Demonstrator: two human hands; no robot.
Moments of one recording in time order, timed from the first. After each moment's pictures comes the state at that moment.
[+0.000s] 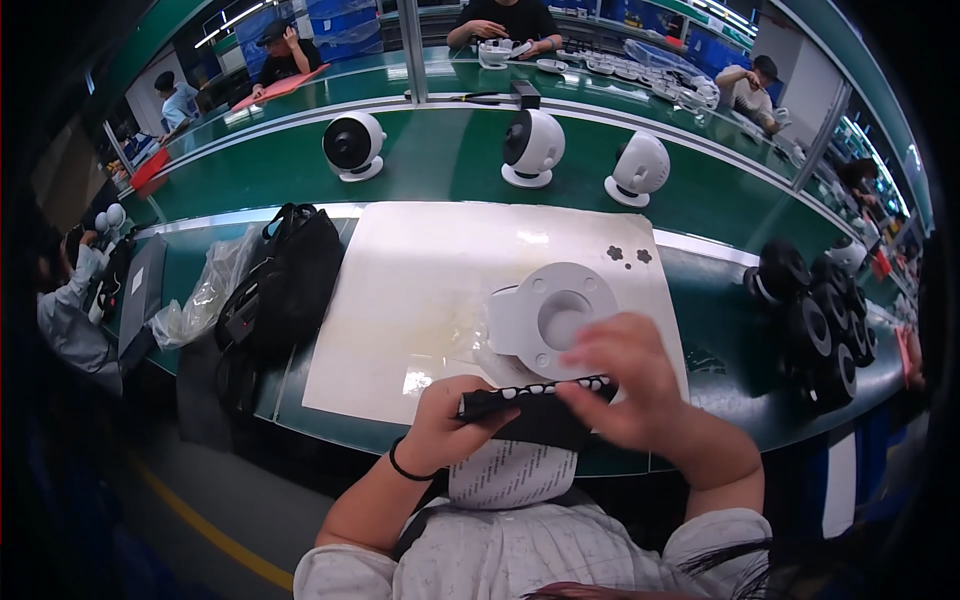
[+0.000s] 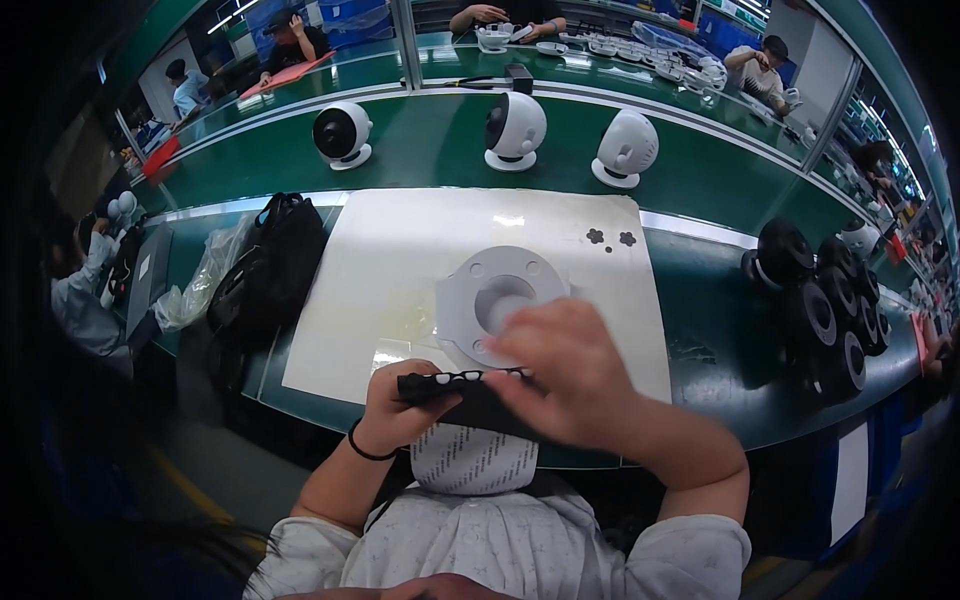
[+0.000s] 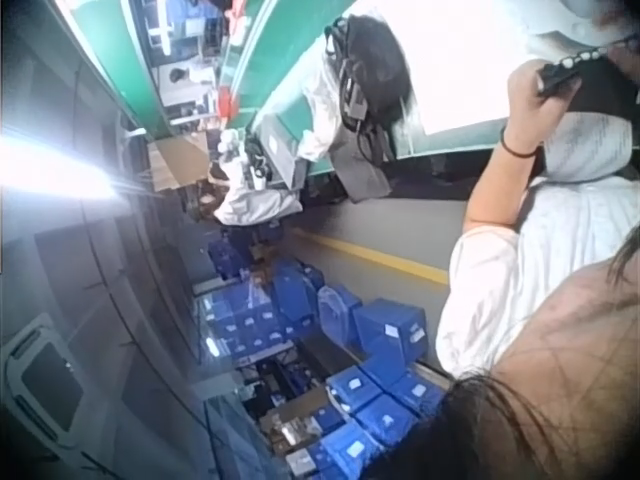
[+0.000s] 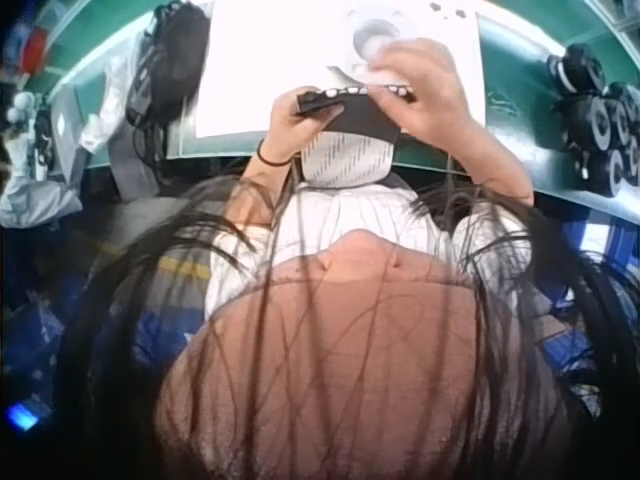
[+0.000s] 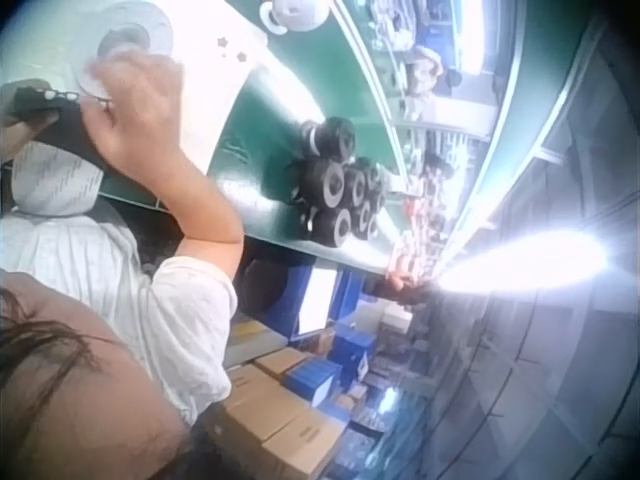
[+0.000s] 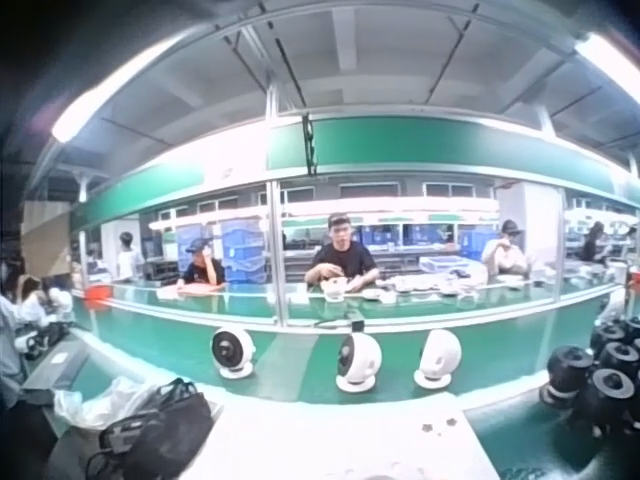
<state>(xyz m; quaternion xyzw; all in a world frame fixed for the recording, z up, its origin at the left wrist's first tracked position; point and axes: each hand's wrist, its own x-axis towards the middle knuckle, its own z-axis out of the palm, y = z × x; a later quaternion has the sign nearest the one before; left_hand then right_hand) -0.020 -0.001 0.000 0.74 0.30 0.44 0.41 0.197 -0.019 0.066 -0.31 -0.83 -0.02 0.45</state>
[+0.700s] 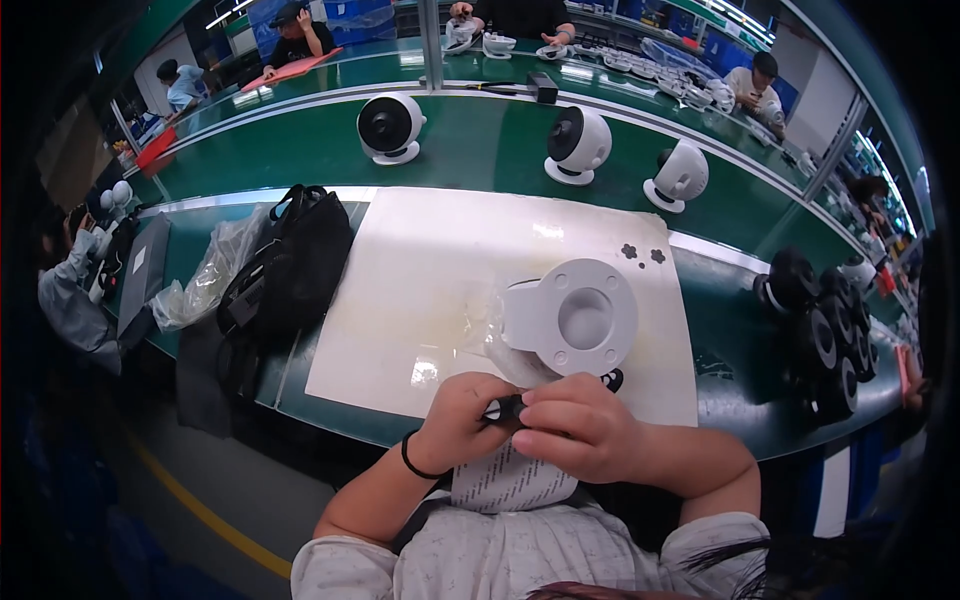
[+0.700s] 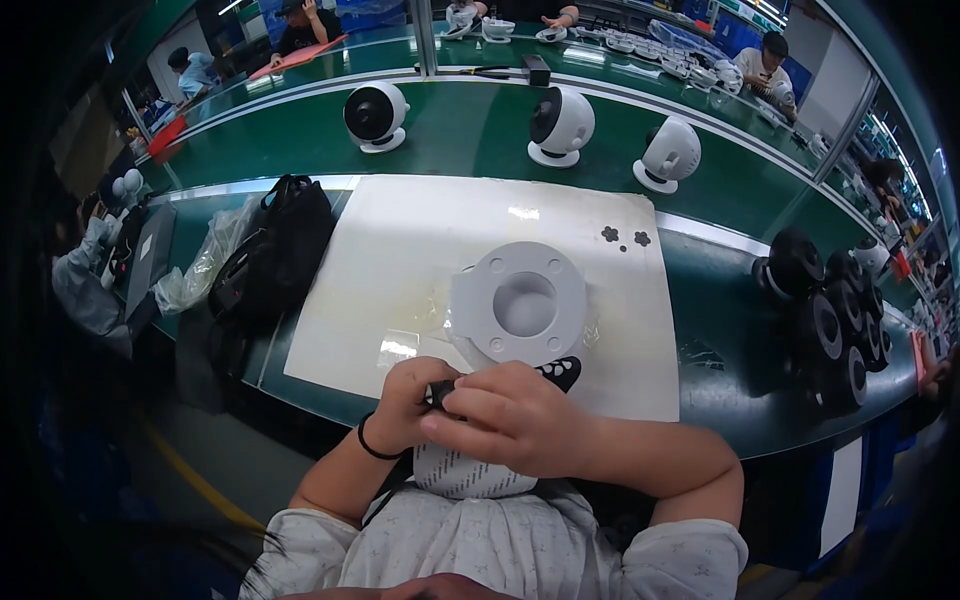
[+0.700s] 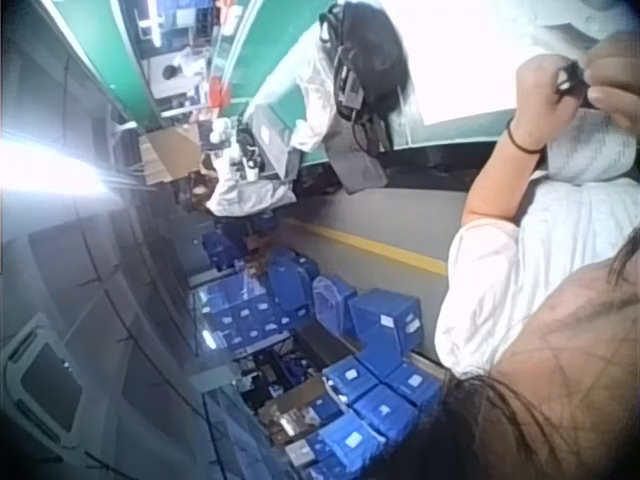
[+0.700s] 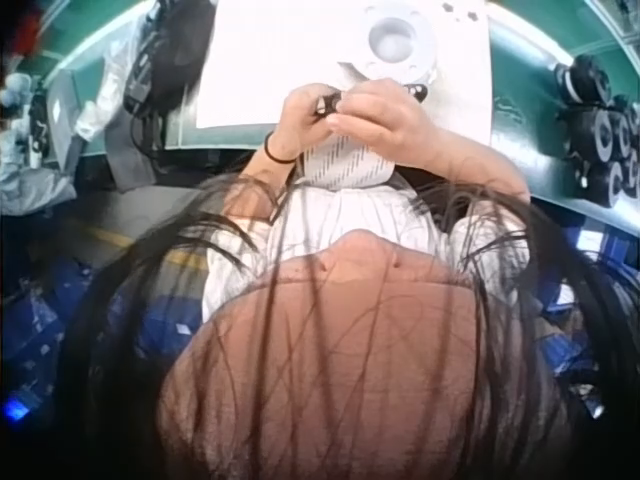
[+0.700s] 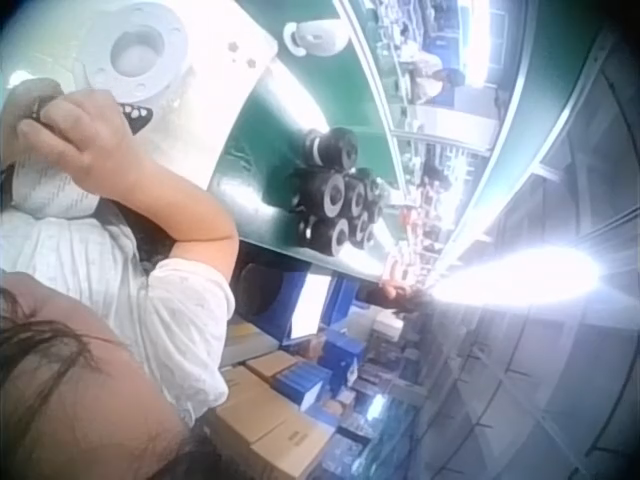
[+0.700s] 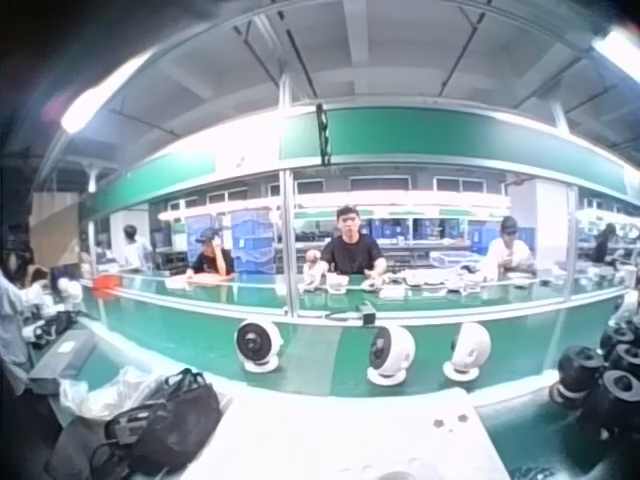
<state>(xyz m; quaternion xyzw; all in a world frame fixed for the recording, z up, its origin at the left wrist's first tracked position) -0.029 0.007 -0.002 0.80 0.26 0.44 0.31 0.150 -0.019 0.038 -0.16 -0.88 0.02 0.44</state>
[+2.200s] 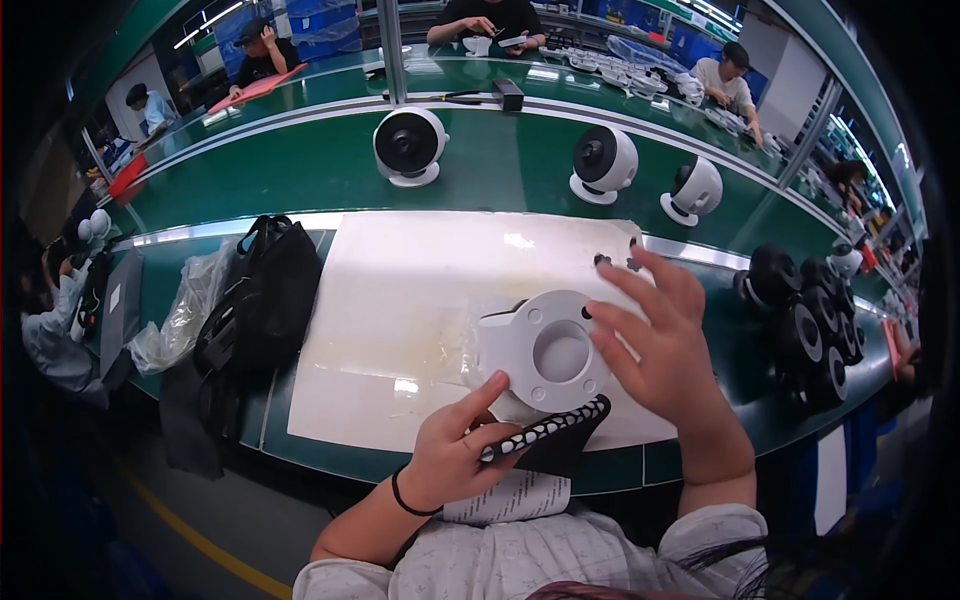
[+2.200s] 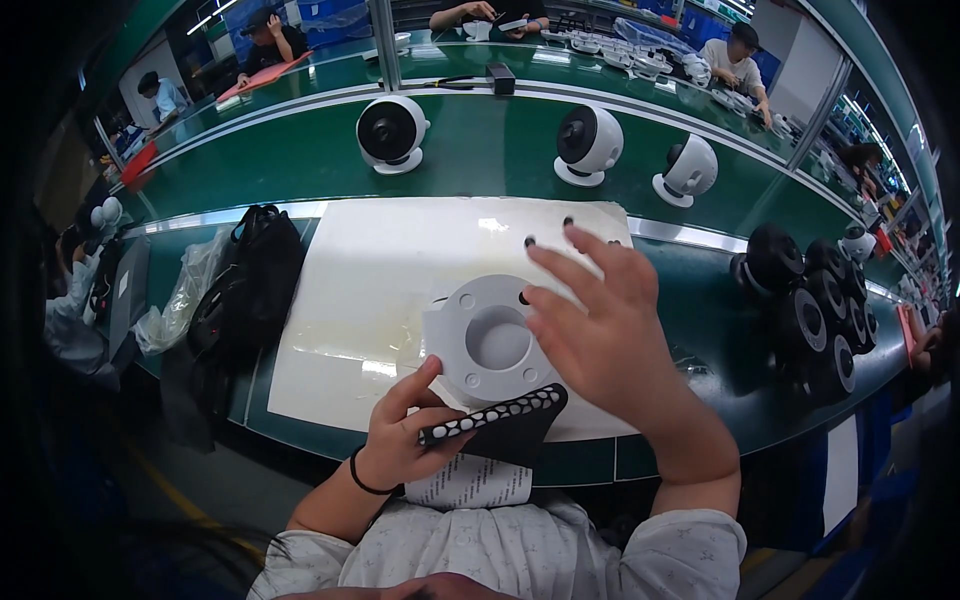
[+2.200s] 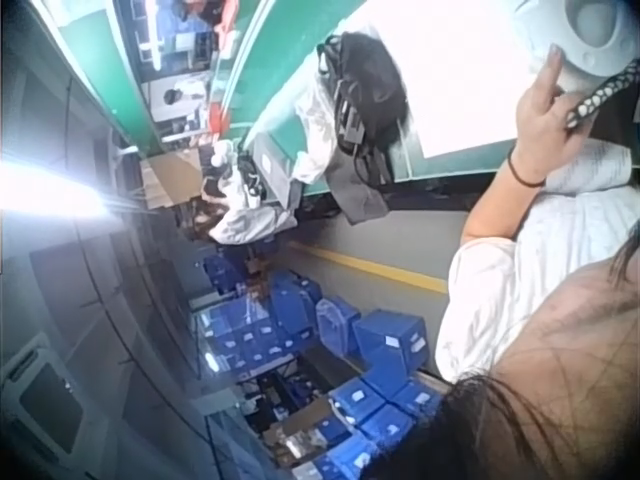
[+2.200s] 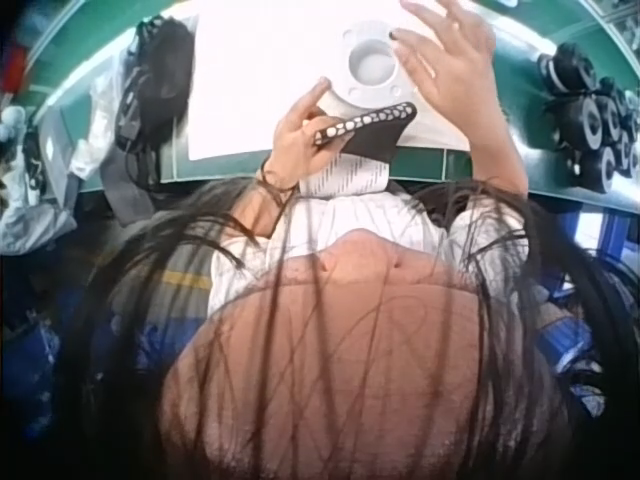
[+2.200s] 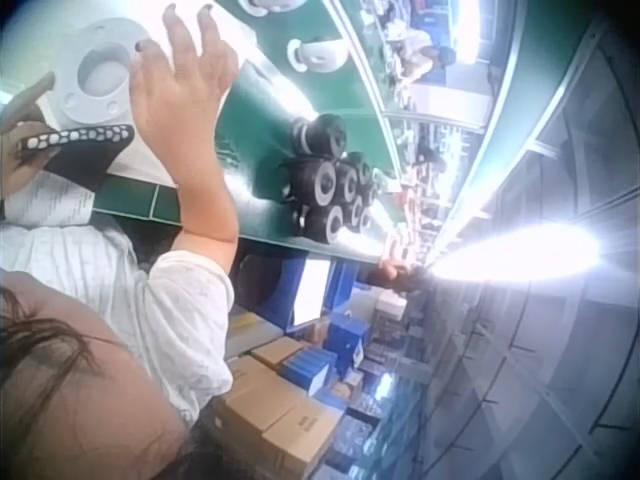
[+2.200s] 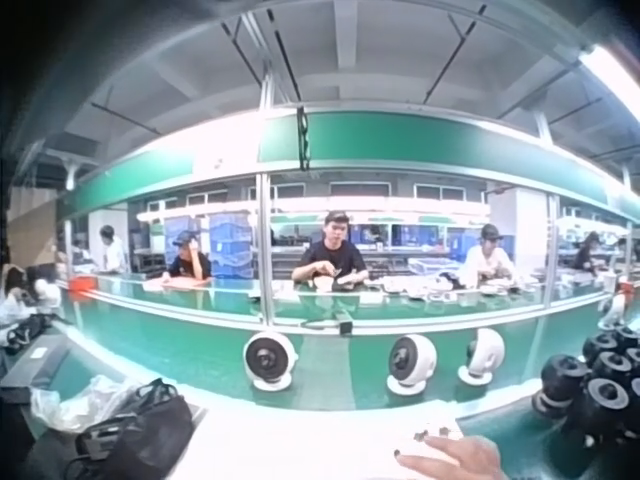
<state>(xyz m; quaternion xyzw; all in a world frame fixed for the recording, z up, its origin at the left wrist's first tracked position) -0.058 0.030 -0.017 0.83 0.21 0.48 0.20 0.168 0.022 0.089 -0.51 -0.81 -0.15 0.26</state>
